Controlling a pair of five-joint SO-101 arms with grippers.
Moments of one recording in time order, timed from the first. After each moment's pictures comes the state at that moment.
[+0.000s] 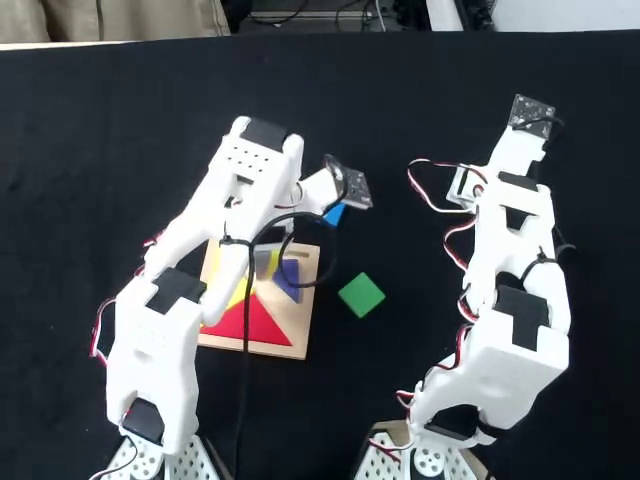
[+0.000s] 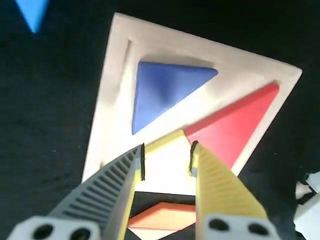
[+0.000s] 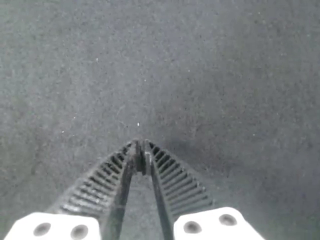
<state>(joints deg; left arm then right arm) 18.5 30.9 -21.1 99.8 -60.3 18.3 16.0 18.2 35.2 -5.5</state>
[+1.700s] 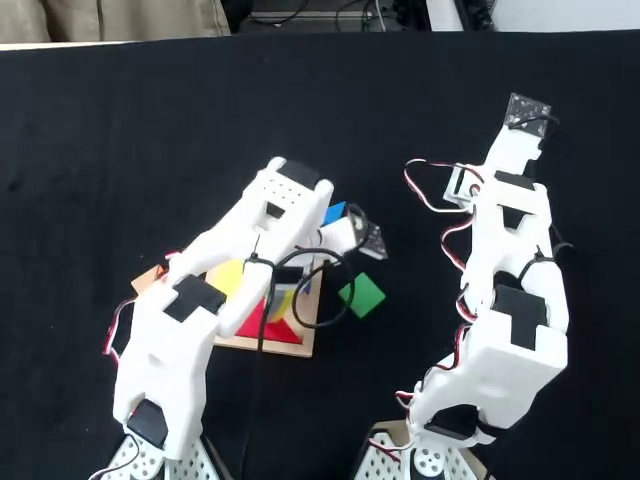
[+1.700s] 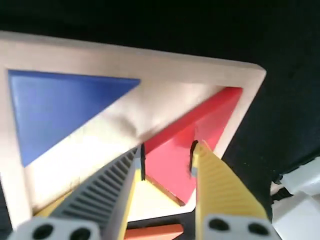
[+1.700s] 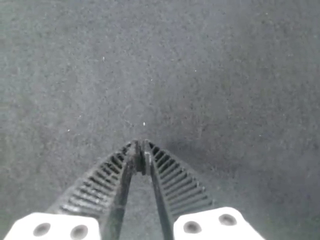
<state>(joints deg) 25.5 32.0 -7.5 94.3 -57.4 17.6 16.0 18.2 35.2 -5.5</state>
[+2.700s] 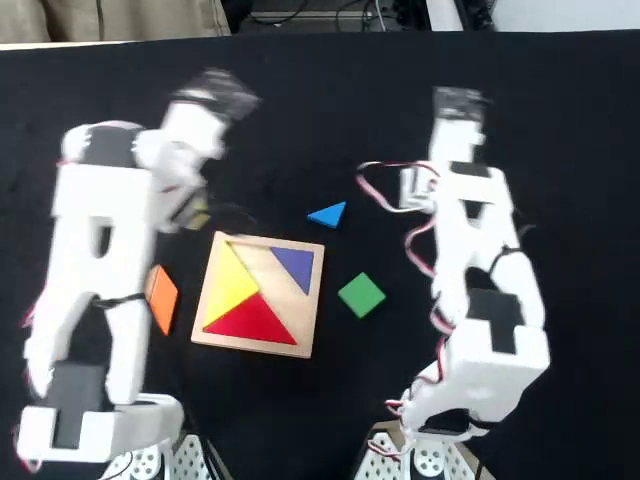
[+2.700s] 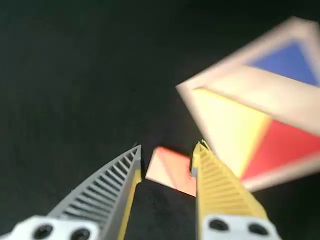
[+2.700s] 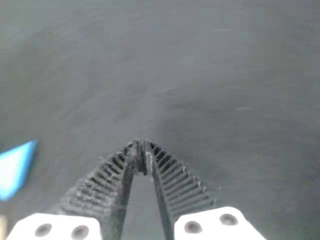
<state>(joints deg) -3.0 -7.7 1.1 87.8 -34.6 3.8 11.5 18.4 45.6 5.8</state>
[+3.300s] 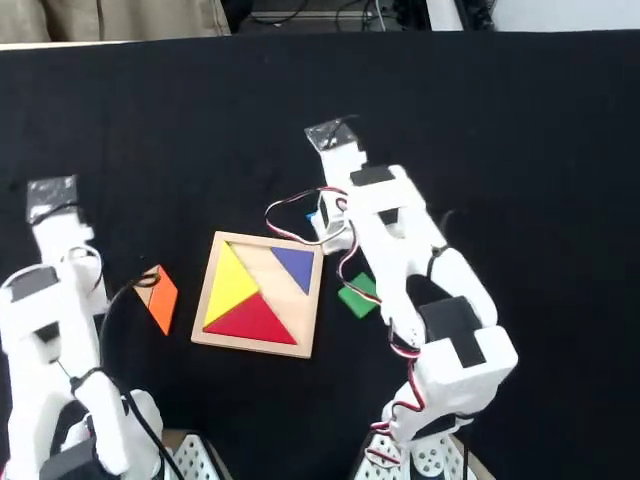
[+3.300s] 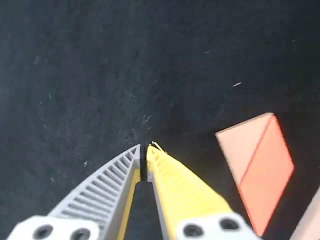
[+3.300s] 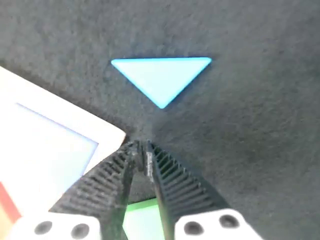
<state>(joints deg) -32.6 -31.3 58.7 49.0 -15.8 -15.6 11.7 19.8 58.7 5.9</state>
